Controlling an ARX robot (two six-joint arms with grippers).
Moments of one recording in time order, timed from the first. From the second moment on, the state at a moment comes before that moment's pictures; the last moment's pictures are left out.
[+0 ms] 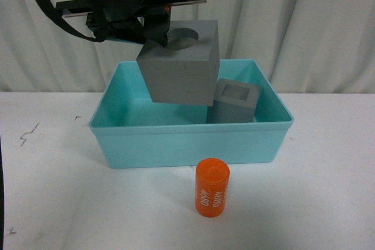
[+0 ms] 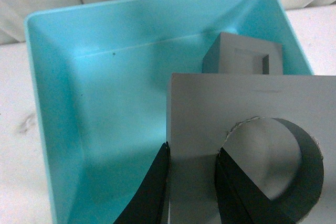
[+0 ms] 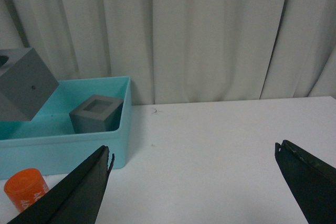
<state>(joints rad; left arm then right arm) -0.39 1.85 1.43 -0.30 -0.04 -0.21 0.00 0.00 0.01 0.00 0.00 0.00</state>
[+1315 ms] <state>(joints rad) -0.31 1.98 1.36 -0.23 -0.21 -0.15 0.00 0.00 0.01 0.00 0.00 0.00</state>
